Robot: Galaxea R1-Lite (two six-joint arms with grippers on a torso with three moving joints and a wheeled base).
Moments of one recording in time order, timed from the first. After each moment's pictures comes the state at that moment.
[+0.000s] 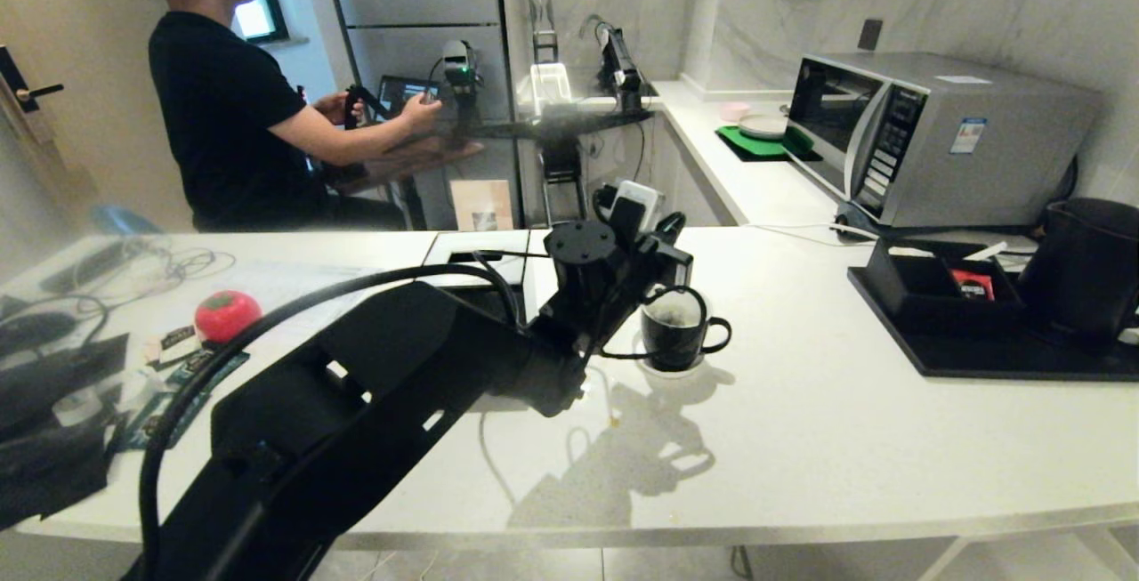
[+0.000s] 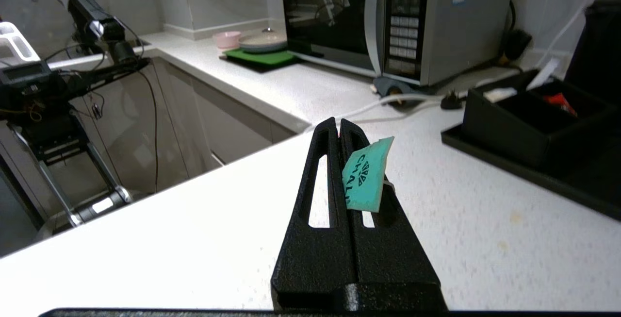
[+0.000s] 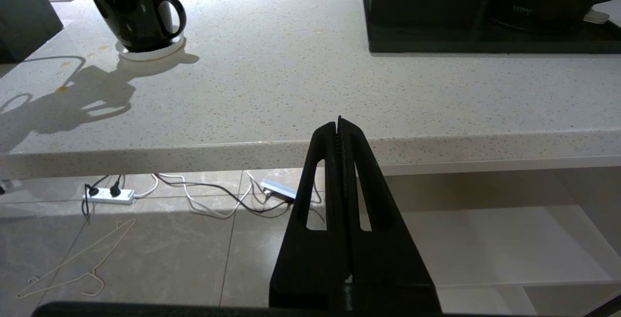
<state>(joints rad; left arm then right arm) -0.69 2.53 -1.64 -1.14 0.02 0.04 0.00 0.00 0.00 0.00 -0.03 0.03</state>
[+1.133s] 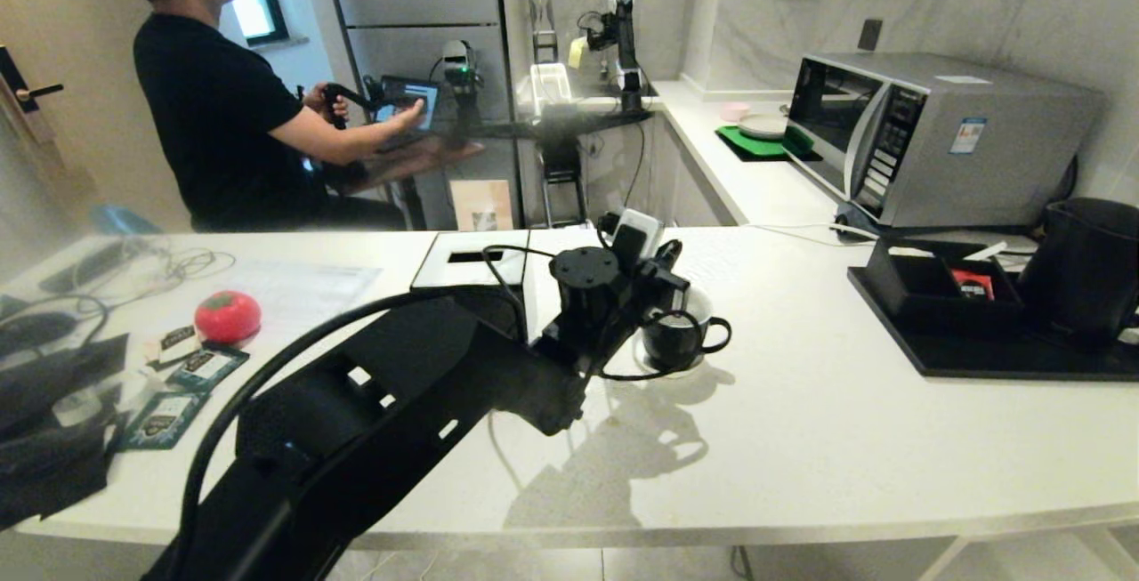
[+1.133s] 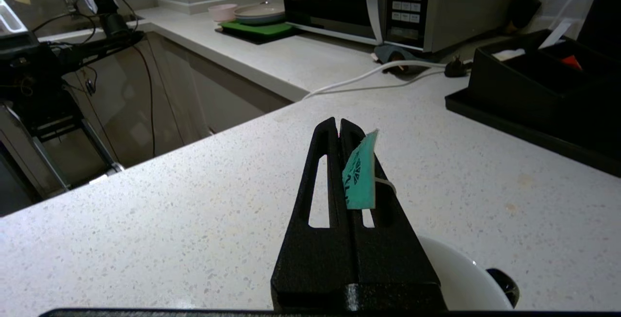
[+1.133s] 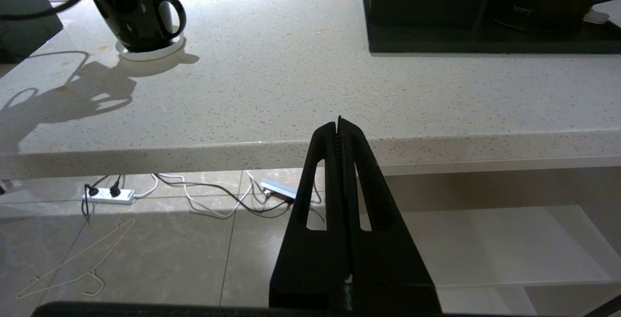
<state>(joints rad) -0.68 2.57 -1.61 -1.15 0.02 0.04 0.00 0.00 0.00 0.00 -0.03 0.03</state>
